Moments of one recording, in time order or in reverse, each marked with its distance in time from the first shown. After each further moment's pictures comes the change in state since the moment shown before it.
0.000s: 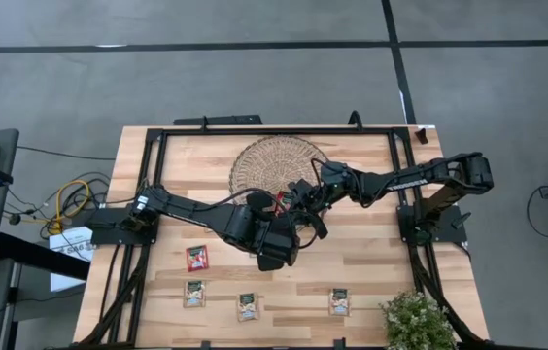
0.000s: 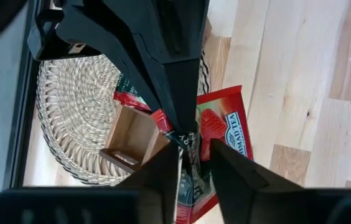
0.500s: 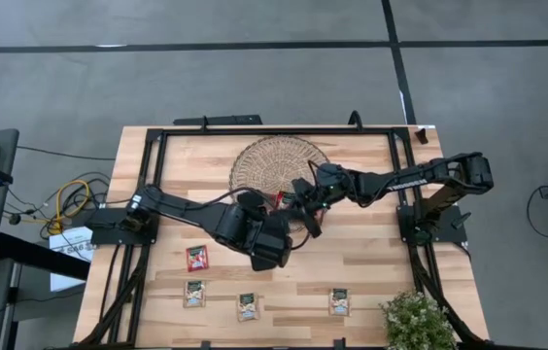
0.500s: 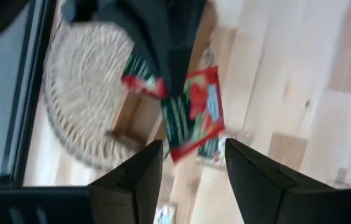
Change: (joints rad) left arm -0.023 -0.039 0.000 -0.084 0.003 -0.083; right arm -0.005 0.000 0.000 -0.128 0.159 -0.024
